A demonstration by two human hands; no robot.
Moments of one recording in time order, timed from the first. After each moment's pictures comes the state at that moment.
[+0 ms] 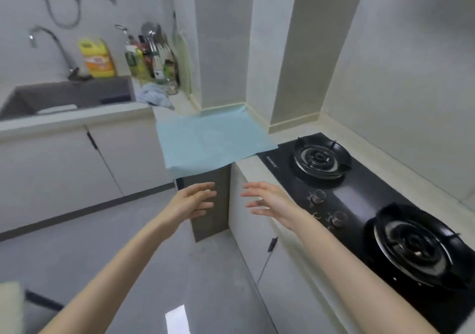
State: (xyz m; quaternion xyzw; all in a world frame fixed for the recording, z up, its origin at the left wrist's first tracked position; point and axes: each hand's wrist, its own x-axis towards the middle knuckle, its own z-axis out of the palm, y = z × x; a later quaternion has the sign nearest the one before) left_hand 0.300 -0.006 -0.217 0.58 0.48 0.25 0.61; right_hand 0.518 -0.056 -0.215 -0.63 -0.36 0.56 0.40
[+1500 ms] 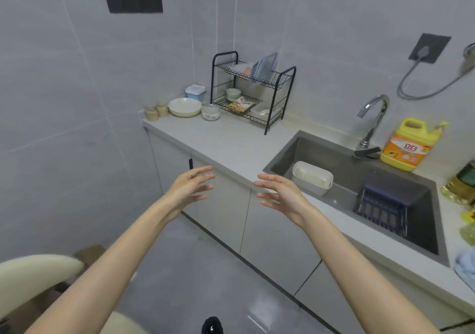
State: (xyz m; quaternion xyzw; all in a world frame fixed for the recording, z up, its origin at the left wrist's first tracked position) left_hand -0.410 0.454 -0.201 0.20 0.67 0.61 0.38; right_hand -0.233 0.620 -0.203 -0.36 -0.58 0.71 0.15
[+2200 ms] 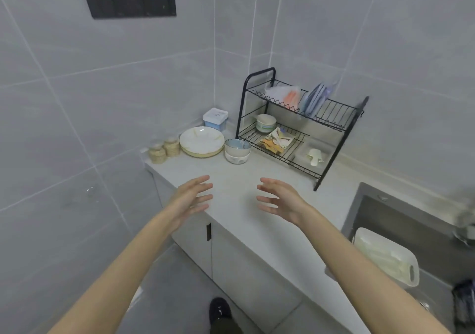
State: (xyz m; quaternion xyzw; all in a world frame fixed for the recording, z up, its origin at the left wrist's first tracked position) left_hand -0.759 0.644 -0.231 0.11 0.66 0.63 0.40; right_hand -0.608 0.835 -0.235 -0.37 -0.52 0.76 0.10
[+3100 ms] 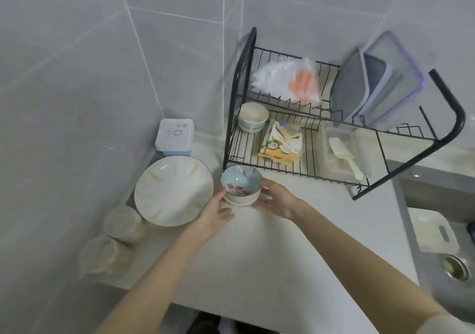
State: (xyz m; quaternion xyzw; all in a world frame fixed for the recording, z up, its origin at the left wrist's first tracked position) left_hand -1.021 0.909 -0.354 -0.03 0.56 0.50 0.66; right_hand -0.874 1.001 -0.341 -0.54 -0.33 0.76 0.15
